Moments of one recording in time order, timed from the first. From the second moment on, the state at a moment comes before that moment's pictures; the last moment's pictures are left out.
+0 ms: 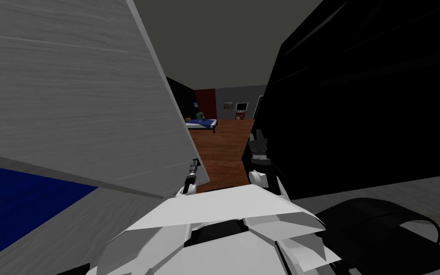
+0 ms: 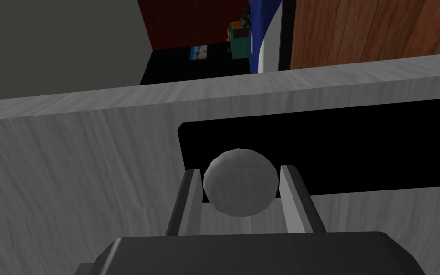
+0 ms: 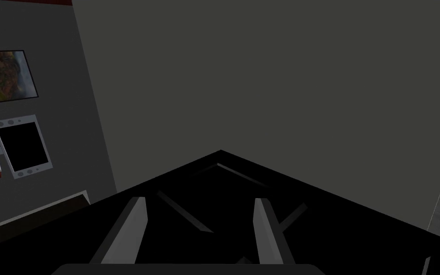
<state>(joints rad) -0.13 0.07 0.14 -0.66 -0.07 -0.78 0.08</state>
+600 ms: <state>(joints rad) -0.17 0.08 0.17 -0.57 -0.05 -0.83 0.06</state>
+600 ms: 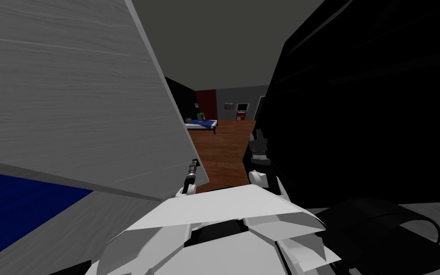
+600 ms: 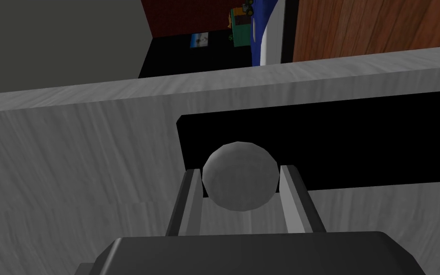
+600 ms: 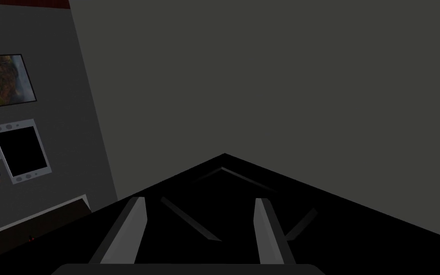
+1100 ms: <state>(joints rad) -0.18 0.10 0.20 -0.54 -0.03 -0.84 0.06</state>
